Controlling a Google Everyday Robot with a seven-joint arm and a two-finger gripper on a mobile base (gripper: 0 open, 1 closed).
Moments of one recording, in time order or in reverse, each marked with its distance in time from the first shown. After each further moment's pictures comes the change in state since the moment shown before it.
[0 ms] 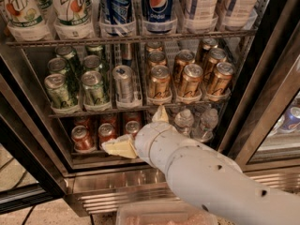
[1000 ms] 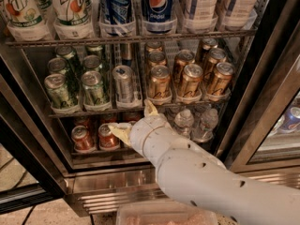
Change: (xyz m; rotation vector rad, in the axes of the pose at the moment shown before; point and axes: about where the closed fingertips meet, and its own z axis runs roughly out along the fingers) arm -0.019 -0.011 0.024 0.068 -0.119 -0.045
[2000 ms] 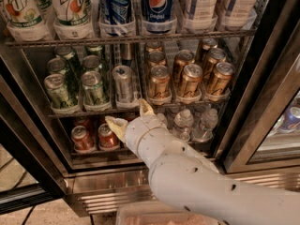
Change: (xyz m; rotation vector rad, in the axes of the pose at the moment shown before) arm -0.013 0.006 0.004 0.021 -0.064 0.065
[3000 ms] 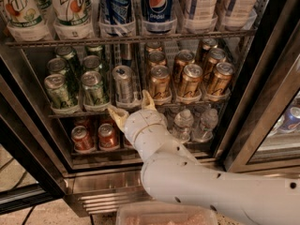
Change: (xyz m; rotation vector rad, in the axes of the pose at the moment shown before) arm -0.012 -0.022 0.018 0.115 -0.103 0.032
